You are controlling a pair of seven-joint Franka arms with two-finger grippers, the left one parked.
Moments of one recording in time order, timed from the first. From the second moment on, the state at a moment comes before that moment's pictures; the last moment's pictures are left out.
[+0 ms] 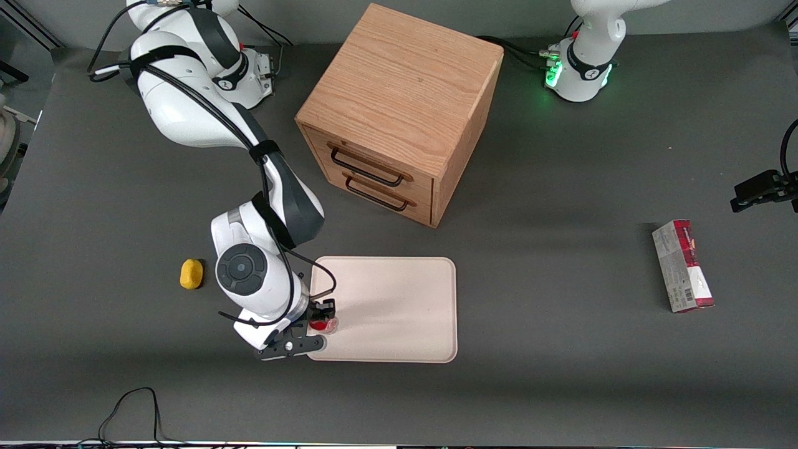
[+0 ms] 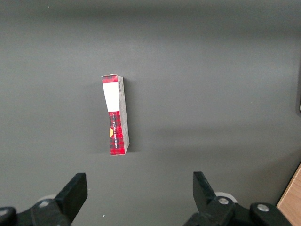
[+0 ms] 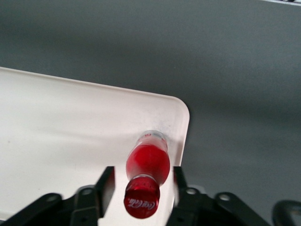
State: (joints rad) arm 0.34 0.95 0.13 -0.87 -0.14 1.90 0.32
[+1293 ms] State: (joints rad) arm 0.09 0.23 0.12 -1.24 -0.05 1.38 0.19
